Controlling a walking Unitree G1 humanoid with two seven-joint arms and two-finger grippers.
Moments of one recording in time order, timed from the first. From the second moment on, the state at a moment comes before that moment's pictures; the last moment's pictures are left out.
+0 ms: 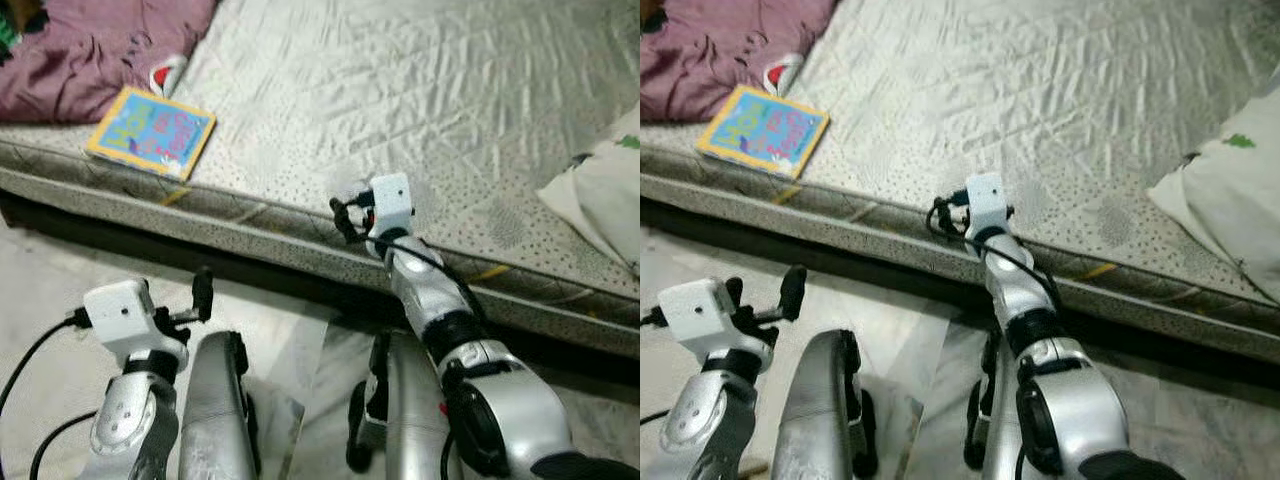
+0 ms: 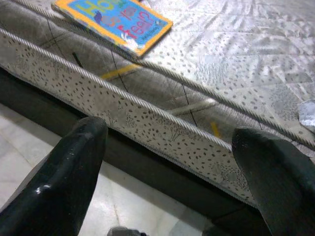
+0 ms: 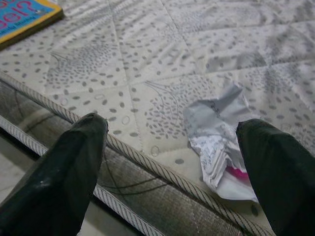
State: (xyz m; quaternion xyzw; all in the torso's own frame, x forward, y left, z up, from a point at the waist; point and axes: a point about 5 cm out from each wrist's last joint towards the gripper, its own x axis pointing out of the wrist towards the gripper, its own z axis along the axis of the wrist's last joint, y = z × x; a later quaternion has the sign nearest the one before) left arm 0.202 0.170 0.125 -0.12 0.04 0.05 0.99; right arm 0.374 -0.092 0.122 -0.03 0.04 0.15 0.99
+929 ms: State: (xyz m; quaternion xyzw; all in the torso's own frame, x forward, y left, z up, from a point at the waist) left arm 0.189 0.170 0.135 -0.11 0.04 0.08 0.99; right arm 0.384 -0.086 0.142 -0.03 -0.01 0.11 0.99
